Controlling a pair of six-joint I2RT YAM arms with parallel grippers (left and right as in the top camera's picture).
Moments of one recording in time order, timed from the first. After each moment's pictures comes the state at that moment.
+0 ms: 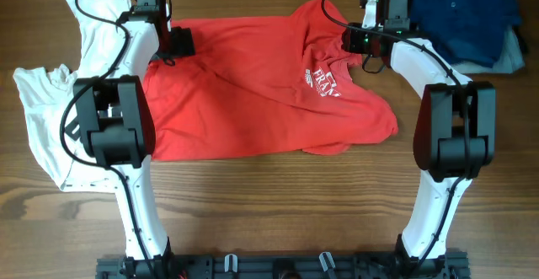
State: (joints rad) left arm 0.01 2.36 1.86 -0.74 -0.04 -0.18; right arm 0.06 2.19 1.54 -0.26 -0.18 0.15
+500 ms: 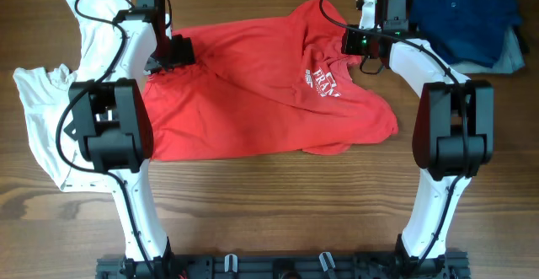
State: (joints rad) left arm 0.01 2.30 1.84 -0.88 0.01 -0.22; right arm 0.07 2.19 1.54 -0.26 -0.30 0.15
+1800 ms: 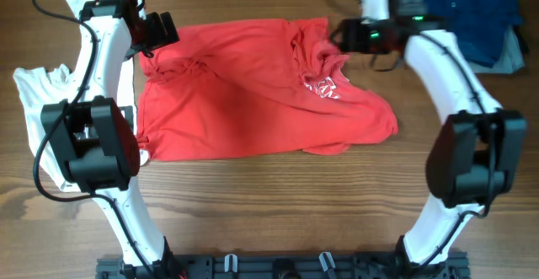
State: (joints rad) left arm 0.08 2.15 1.84 -0.87 0.02 -0.27; right arm 0.05 2.00 1.61 -0.65 -0.38 0.11
